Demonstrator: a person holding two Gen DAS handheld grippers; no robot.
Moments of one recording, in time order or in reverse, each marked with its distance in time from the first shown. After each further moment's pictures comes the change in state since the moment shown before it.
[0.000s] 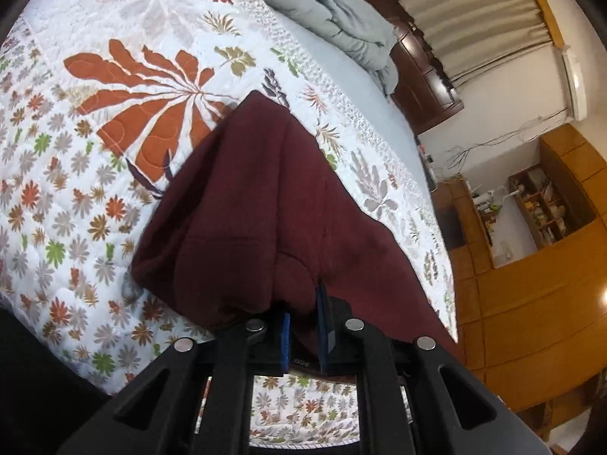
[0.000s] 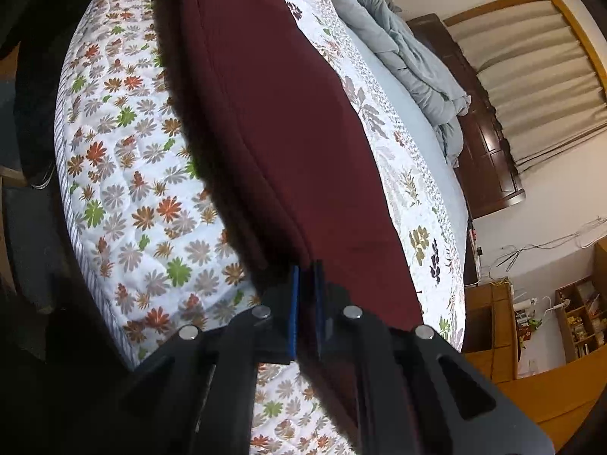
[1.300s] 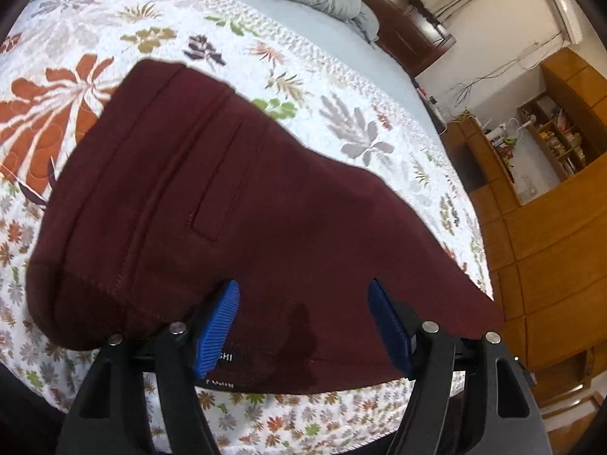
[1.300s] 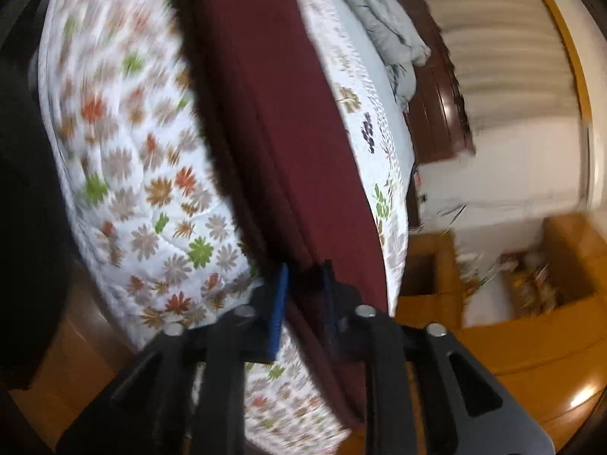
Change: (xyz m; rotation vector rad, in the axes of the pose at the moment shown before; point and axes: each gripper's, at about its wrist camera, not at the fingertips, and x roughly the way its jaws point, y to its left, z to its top) left arm 0.048 -0.069 -0.017 0.222 0.105 0.080; right arm -0.016 -0.052 -0.165 0.021 0.187 -0.226
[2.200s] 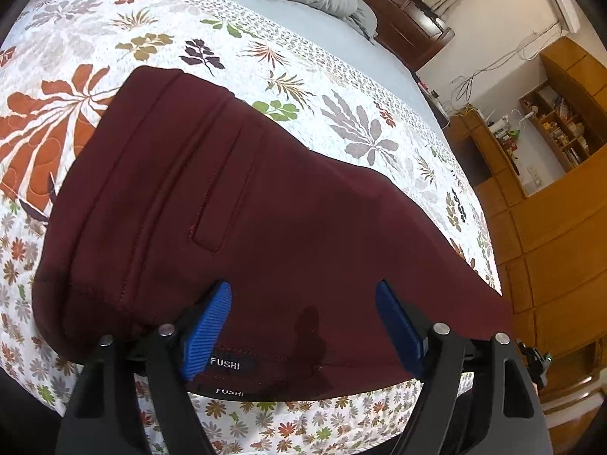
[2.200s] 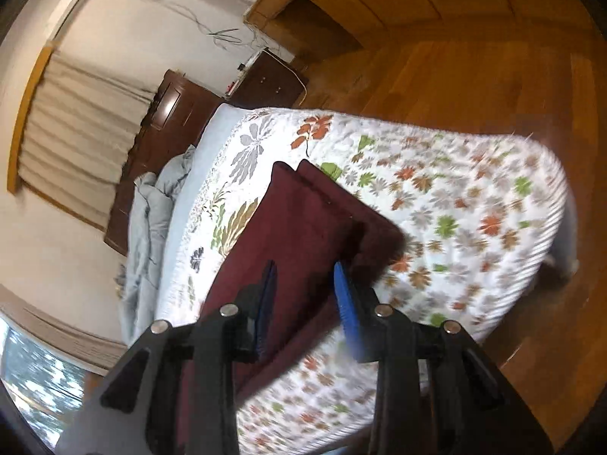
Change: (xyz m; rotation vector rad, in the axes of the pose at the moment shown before) left arm 0.002 -0.002 0.002 0.026 0.018 0.036; right arm 0.071 -0.138 -0.279 2.170 -0.015 0.560
